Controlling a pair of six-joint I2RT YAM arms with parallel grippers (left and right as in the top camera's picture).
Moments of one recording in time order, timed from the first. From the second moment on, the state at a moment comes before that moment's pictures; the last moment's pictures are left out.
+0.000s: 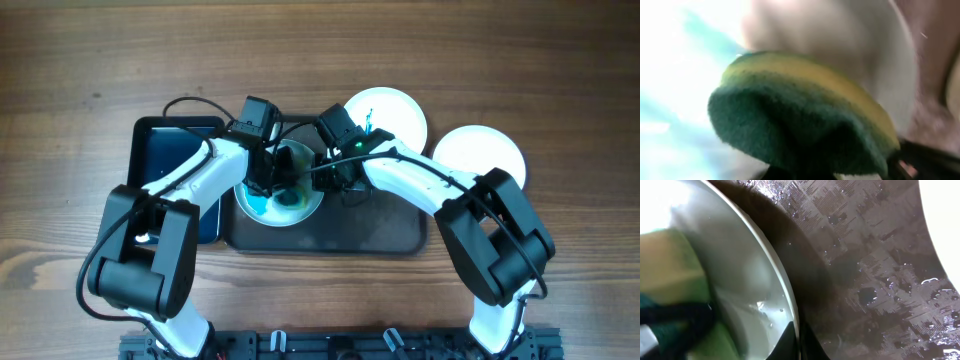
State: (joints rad) left arm -0.31 1.83 1.06 -0.58 0.26 -0.61; right arm 0.64 1.99 1.24 -0.51 -0.20 0.65
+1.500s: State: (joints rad) left arm -0.23 1.83 1.06 -0.78 0.49 -0.51; right arm 0.64 1.99 1.24 -0.50 -0.25 0.62
